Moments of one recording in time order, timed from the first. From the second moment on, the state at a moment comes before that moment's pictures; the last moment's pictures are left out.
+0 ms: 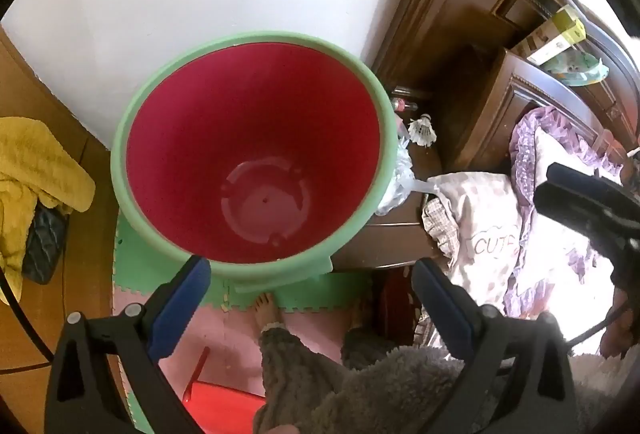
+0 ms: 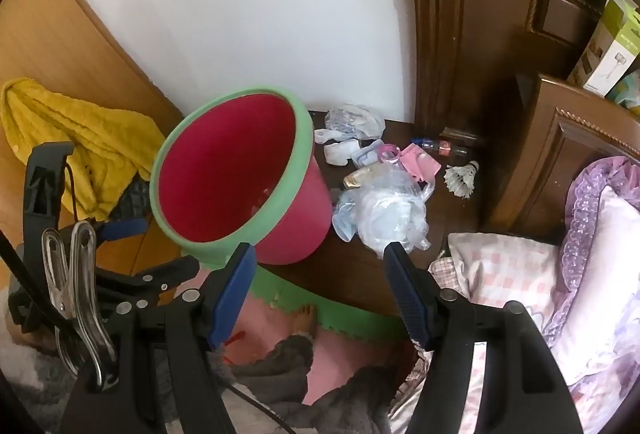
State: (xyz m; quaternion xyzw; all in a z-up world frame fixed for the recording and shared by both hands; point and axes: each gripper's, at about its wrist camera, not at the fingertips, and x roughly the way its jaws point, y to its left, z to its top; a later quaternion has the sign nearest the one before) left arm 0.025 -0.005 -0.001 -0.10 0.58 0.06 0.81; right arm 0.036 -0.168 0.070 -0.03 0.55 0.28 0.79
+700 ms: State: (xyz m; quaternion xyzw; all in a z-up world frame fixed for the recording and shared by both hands) left arm 0.037 0.001 0.000 -0.09 0.58 0.08 0.80; right arm 0.062 -0.168 0.069 -0.03 0.55 0.25 0.80
